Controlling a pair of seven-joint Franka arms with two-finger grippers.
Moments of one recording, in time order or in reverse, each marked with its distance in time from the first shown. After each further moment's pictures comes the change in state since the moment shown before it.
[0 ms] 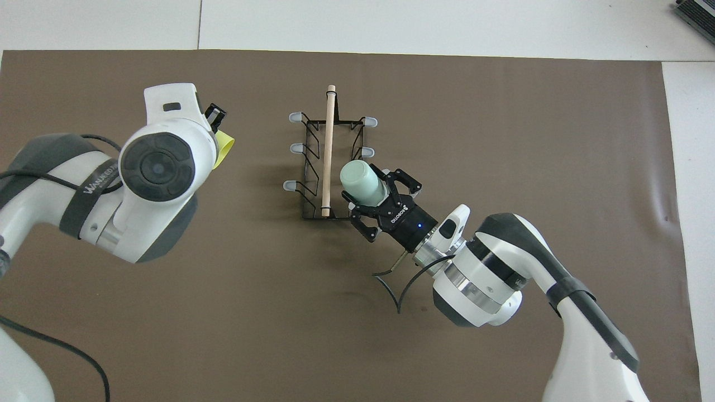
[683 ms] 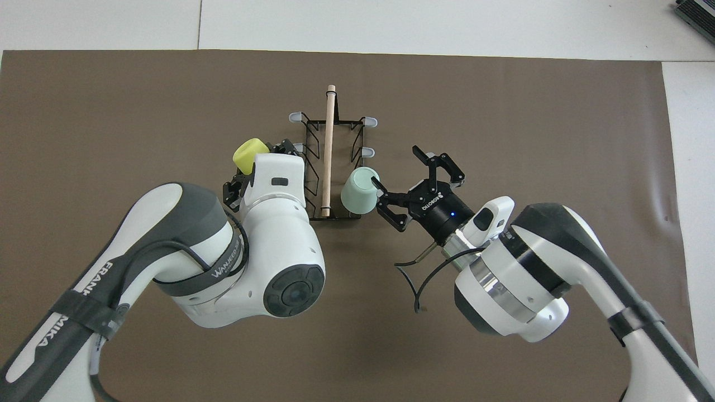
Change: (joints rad) left arm -0.001 -0.082 -0.227 -0.131 0.425 -0.016 -0.261; right arm -0.023 -0.164 -0.001 0.084 -0.041 0.419 0.046
